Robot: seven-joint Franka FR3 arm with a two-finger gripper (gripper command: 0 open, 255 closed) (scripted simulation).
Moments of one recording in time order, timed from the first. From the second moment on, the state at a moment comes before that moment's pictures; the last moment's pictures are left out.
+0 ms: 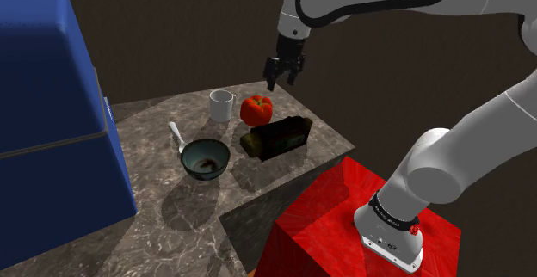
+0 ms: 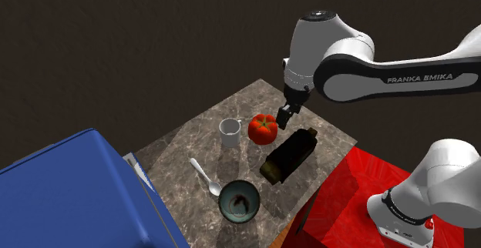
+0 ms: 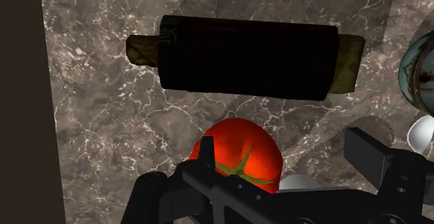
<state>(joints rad) 0.05 -0.28 0.11 -2.19 0.04 1.90 0.22</state>
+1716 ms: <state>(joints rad) 0.16 0.56 0.16 -1.47 -0.14 1.99 0.42</state>
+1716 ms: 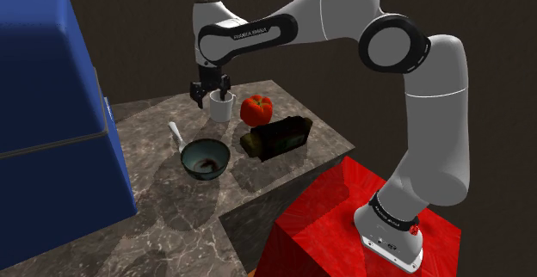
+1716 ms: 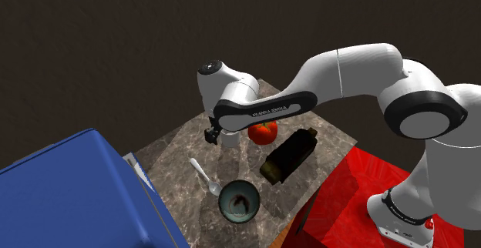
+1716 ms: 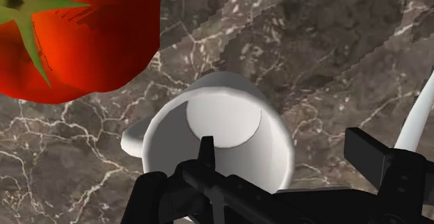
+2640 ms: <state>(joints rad) 0.16 0.56 0.16 -1.48 -0.14 2.01 0.42</state>
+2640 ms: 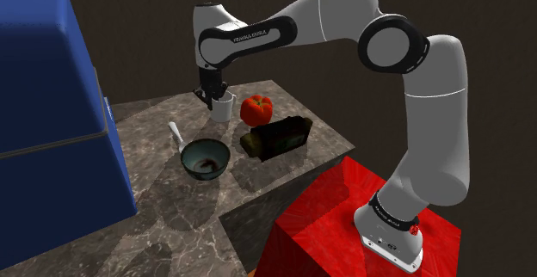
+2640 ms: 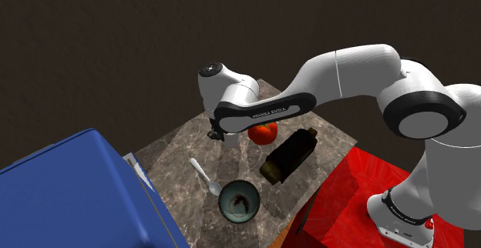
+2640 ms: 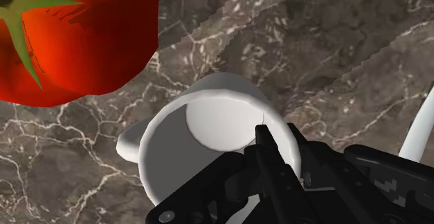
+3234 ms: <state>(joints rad) 0.16 0.55 0.17 -1.47 -0.13 1.98 0.42</state>
